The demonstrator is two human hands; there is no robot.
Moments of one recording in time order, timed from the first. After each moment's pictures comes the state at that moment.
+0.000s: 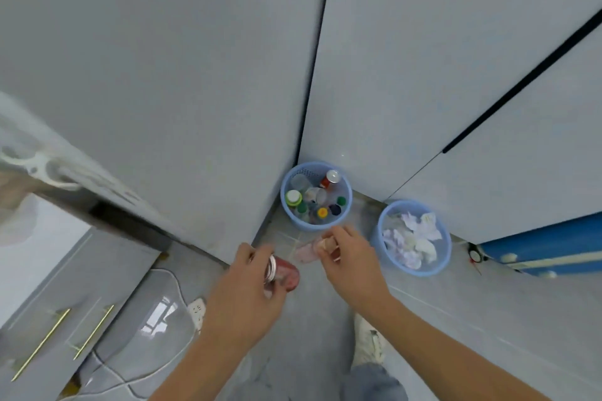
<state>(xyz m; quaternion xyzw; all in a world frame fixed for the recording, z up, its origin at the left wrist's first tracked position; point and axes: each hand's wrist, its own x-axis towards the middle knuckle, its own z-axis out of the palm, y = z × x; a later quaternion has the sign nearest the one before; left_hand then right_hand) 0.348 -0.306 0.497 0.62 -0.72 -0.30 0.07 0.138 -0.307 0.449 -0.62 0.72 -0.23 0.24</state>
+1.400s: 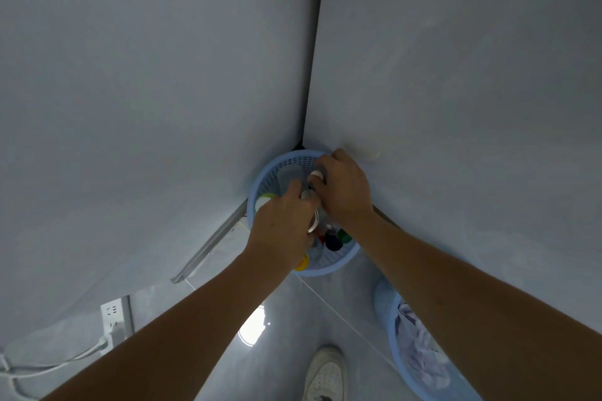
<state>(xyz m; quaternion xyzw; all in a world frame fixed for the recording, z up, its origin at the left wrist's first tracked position) 0.143 -0.552 0.228 0.63 -0.74 -0.22 -0.02 0.009 -0.619 0.163 -0.73 0.62 -0.16 0.23</state>
